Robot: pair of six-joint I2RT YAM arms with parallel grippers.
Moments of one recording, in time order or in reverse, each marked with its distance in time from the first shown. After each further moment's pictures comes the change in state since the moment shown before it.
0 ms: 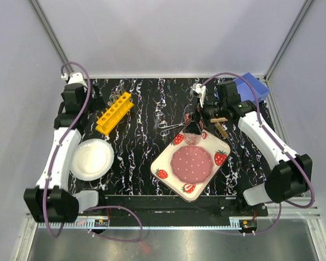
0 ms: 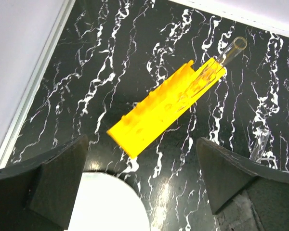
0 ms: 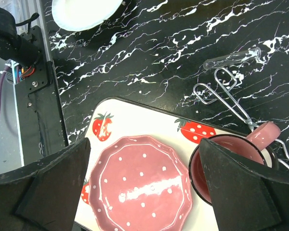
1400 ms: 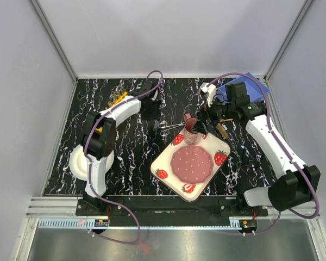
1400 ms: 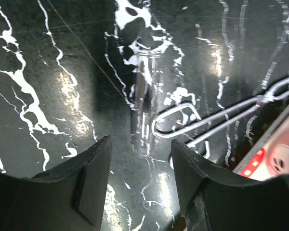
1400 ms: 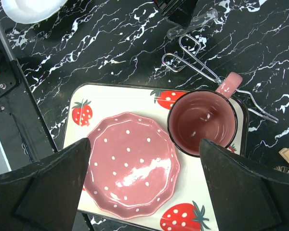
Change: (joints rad) left arm -0.444 0.810 0.422 -0.149 0.228 -0.154; right arm -0.046 -0.070 0.023 -0.140 0.180 0.022
